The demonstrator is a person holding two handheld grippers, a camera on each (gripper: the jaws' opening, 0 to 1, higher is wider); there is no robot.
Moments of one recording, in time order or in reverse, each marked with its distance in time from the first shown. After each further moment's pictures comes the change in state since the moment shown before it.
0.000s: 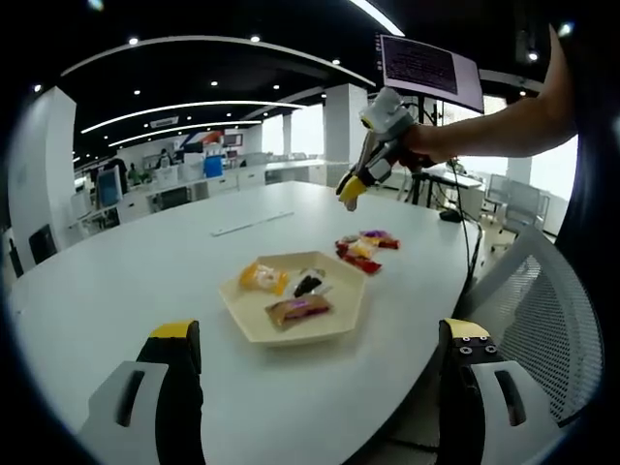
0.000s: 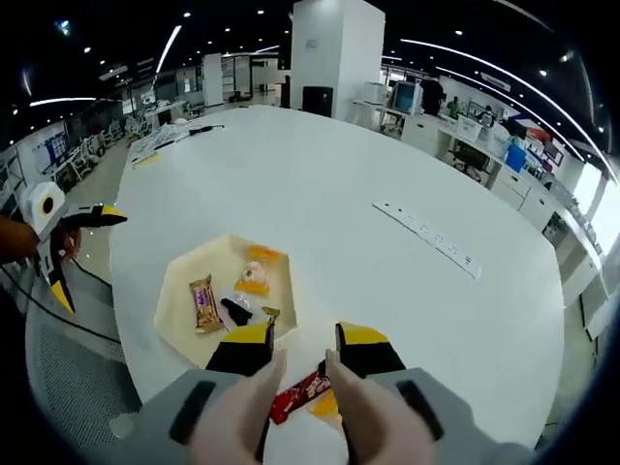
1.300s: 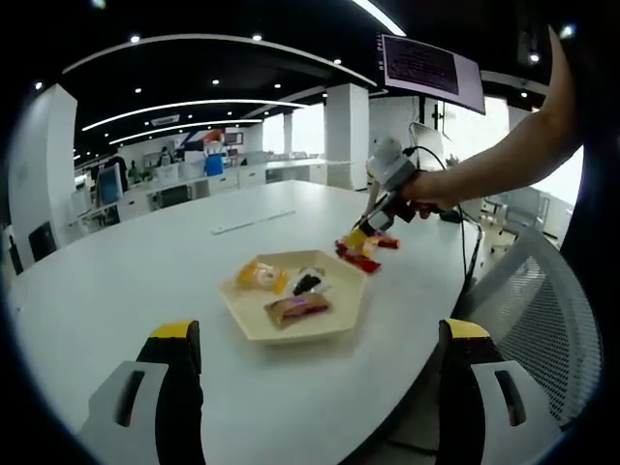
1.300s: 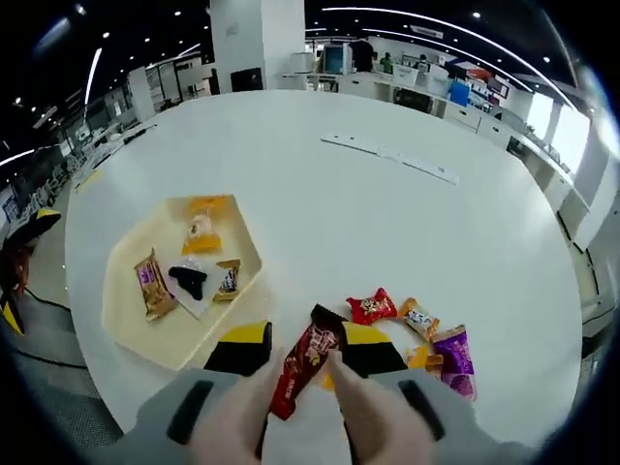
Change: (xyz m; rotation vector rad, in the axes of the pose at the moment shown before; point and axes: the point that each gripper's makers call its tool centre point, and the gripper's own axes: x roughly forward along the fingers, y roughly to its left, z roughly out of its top) left arm -0.001 -0.002 -0.001 -0.009 0.004 -0.001; right arm 0.046 -0.004 -0.085 0.260 0.095 -0.167
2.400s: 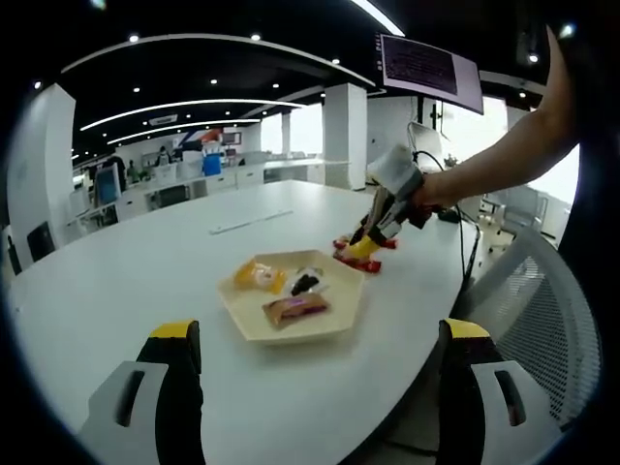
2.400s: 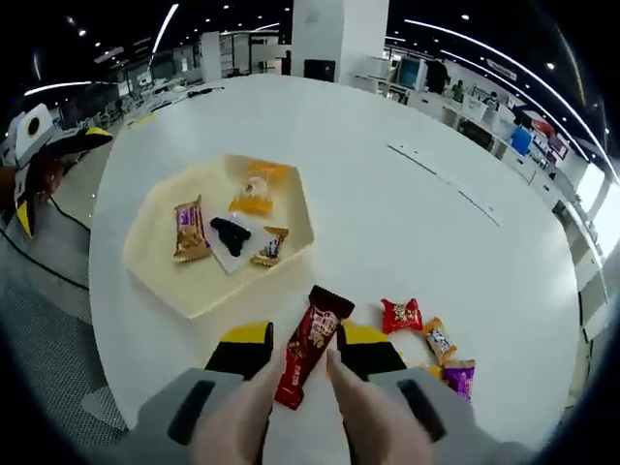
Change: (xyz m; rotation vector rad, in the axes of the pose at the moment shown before) left arm 0.001 -0.001 0.000 -0.001 0.000 -0.010; right arm -0.004 0.021 -0.014 -0.320 0.009 0.177
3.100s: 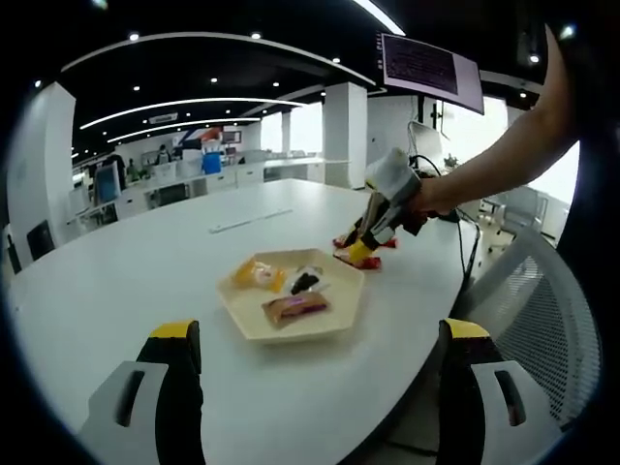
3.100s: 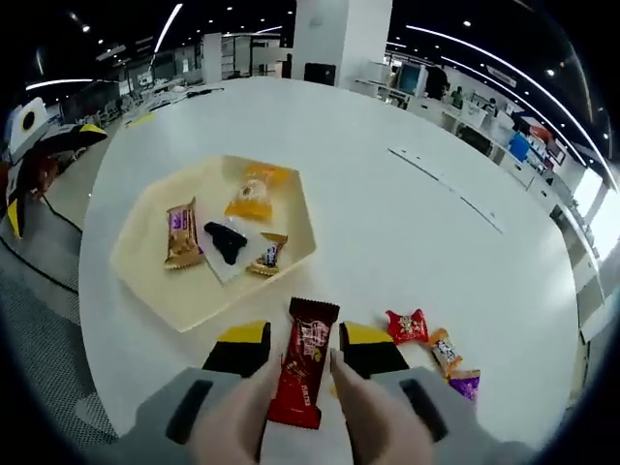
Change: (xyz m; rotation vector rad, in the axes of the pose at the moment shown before) left arm 0.000 0.001 -0.001 -0.004 0.005 0.000; right arm 0.017 0.001 -0.001 0.005 -0.015 -0.031
